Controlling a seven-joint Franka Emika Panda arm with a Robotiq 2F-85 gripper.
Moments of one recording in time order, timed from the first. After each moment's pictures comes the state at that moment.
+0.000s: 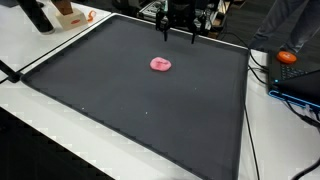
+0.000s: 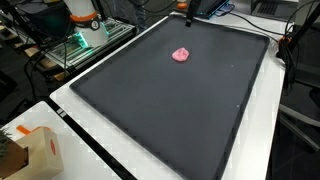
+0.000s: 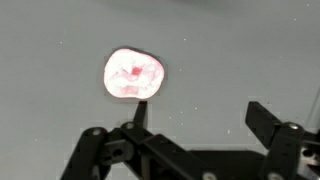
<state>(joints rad) 0.20 0.23 0.15 -2.03 0.02 2.11 0.07</state>
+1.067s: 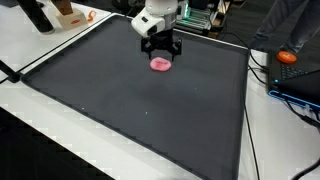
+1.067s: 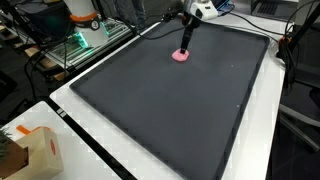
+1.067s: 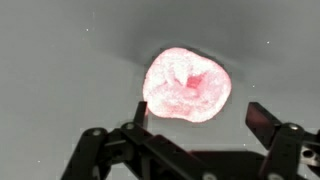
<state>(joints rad) 0.15 0.36 0.11 -2.12 -0.09 2.36 -0.04</state>
